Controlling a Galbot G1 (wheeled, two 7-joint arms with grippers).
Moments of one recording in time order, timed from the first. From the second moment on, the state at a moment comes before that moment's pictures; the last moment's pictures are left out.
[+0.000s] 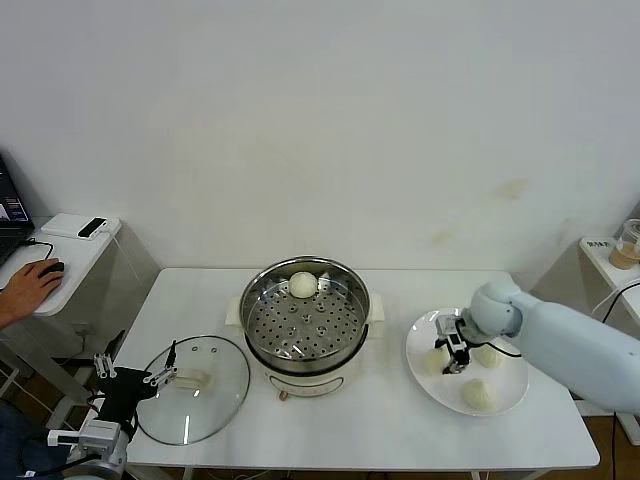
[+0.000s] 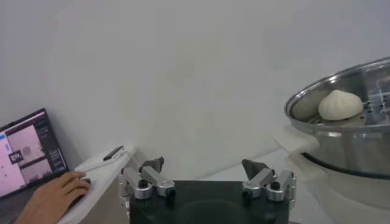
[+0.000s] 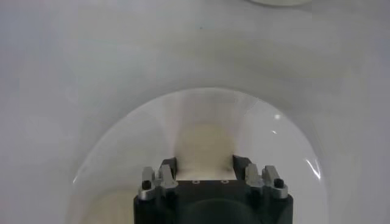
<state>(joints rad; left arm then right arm) 1.64 -1.24 -0.76 -2.19 0.02 0.21 0.00 -0.03 0.64 -0.84 1.42 -0.10 -0.35 -1.03</state>
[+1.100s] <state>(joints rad) 1.63 -1.25 -0.76 -2.22 0.02 0.21 0.00 0.53 1.05 -1.10 1.41 0.36 -0.54 -0.93</state>
